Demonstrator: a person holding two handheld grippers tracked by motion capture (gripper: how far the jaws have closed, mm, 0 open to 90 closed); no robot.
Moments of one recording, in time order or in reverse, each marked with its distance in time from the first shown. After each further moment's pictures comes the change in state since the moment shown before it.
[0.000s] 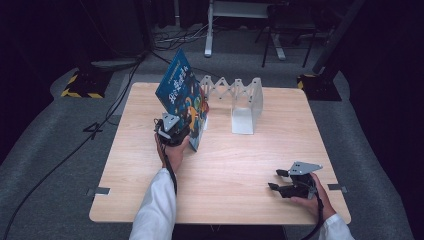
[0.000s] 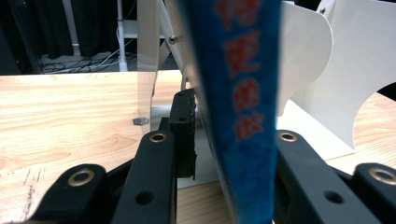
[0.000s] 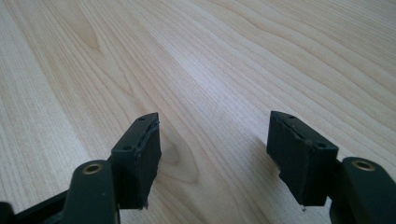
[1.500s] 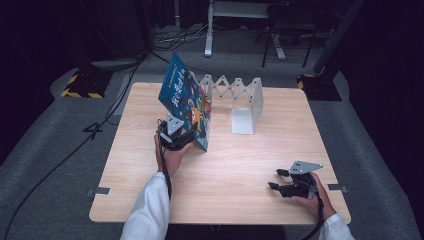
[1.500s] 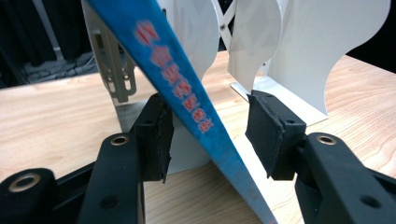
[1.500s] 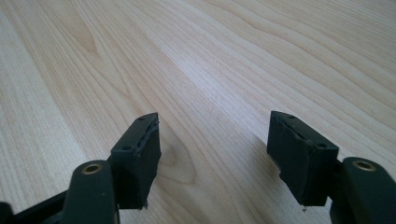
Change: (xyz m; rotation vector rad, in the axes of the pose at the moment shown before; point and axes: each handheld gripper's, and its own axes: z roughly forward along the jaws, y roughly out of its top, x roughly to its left) left arm -0.010 0.010 -0.022 0.058 -0.072 0.127; right arm -0.002 0.000 0.000 0.000 0.001 0.020
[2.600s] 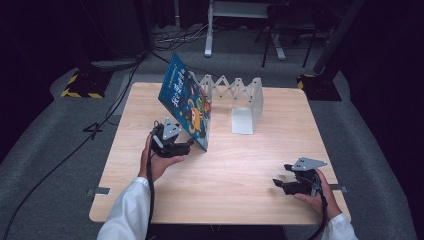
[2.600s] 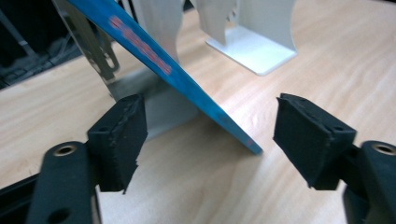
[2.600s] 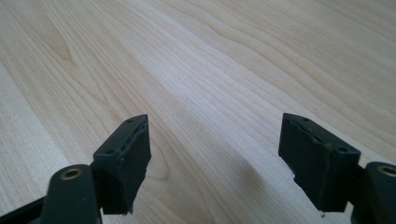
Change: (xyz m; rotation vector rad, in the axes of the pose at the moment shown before) left arm 0.001 0.009 -0.036 0.205 -0.101 0.189; right arm -0.001 0.013 -0.016 0.032 -0.105 0.002
